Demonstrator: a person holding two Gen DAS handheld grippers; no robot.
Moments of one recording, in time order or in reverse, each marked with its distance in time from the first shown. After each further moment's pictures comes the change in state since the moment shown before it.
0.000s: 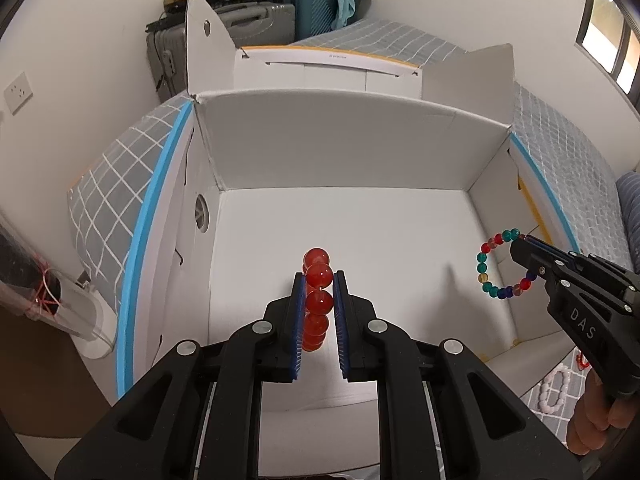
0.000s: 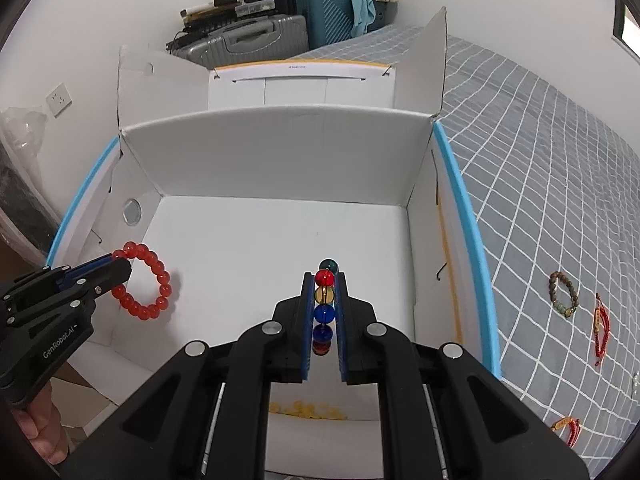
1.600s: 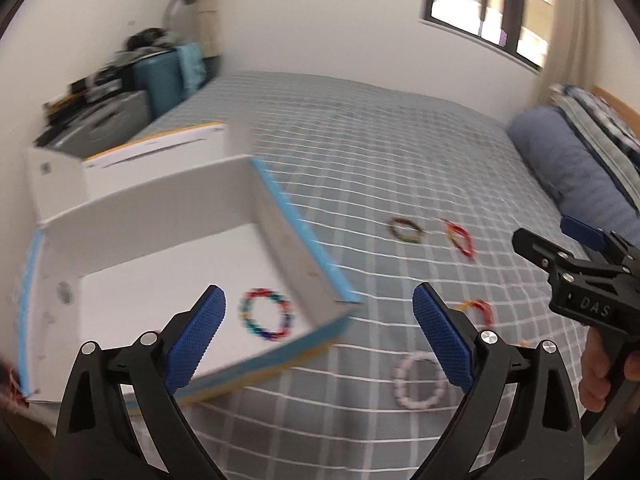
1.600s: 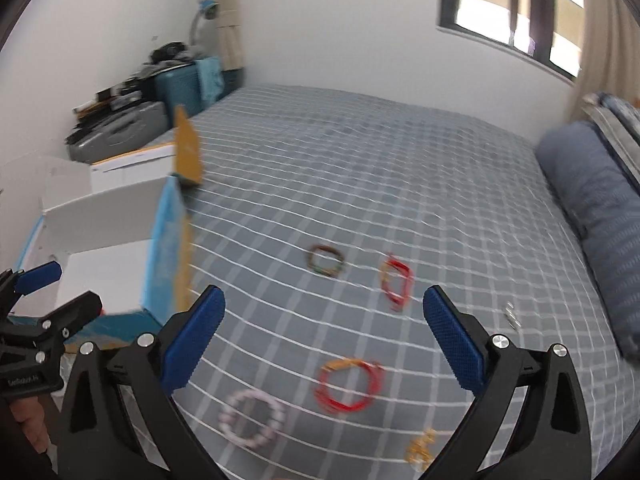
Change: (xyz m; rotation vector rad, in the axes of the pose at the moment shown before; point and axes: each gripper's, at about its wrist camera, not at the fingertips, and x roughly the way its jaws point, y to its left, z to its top) left arm -0.069 -0.197 -0.039 0.333 -0.184 -0.287; right arm -0.170 -0.193 -0.108 0.270 -0.220 -0.346
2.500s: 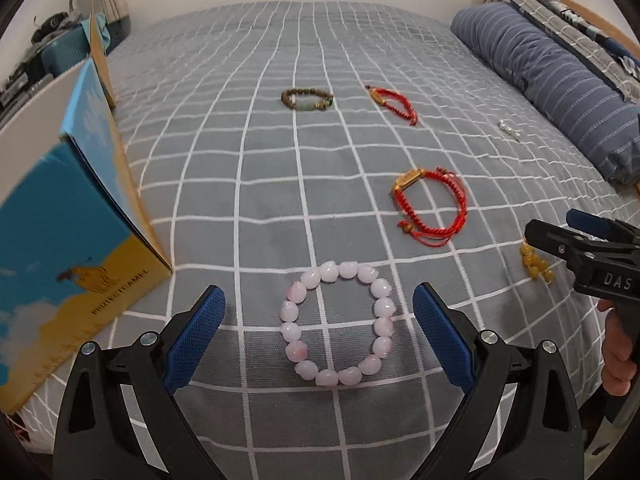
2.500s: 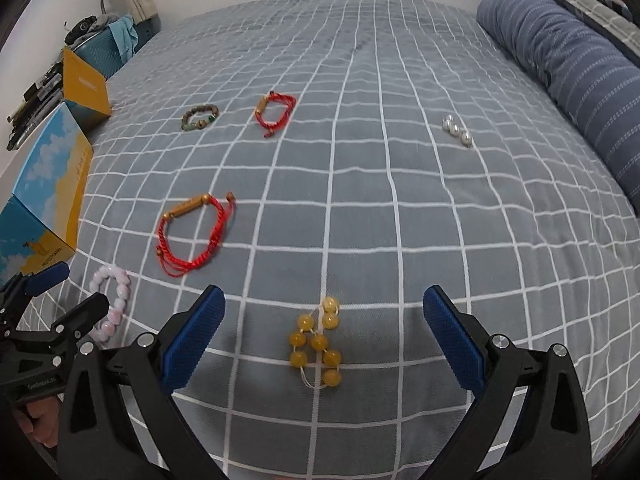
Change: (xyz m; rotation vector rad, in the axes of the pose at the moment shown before) left arm 0.111 -0.094 -0.093 0.177 0.223 -0.120; right arm 0.061 -0.107 -0.145 0.216 0.284 -0.073
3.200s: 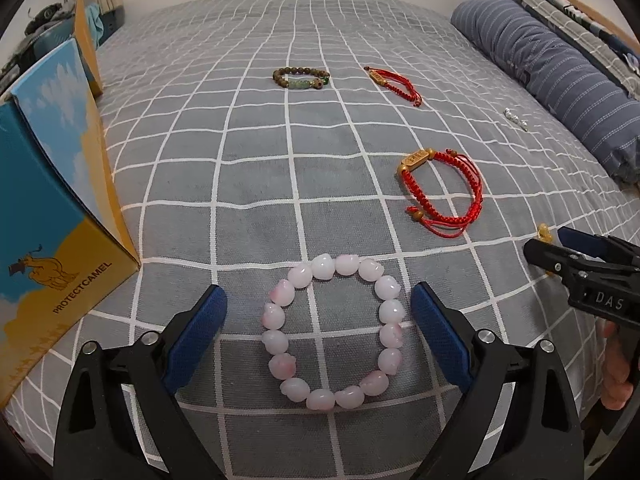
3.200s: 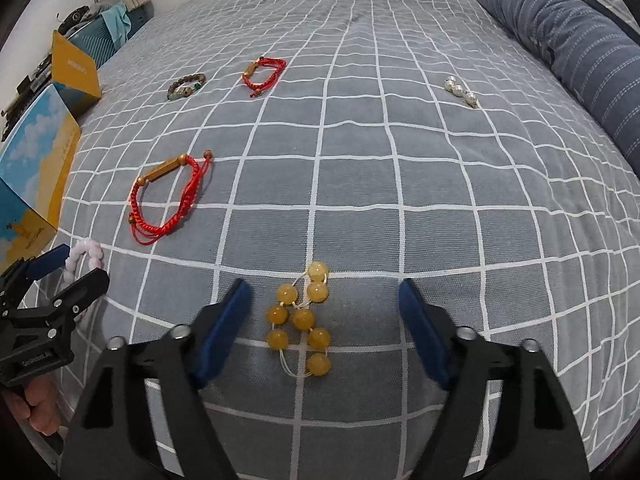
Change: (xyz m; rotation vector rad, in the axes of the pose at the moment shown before) left arm 0.028 -0.001 -0.005 -0.002 0.022 -0.015; right arm 0.023 -0.006 -0.015 0.010 0.055 -0.009
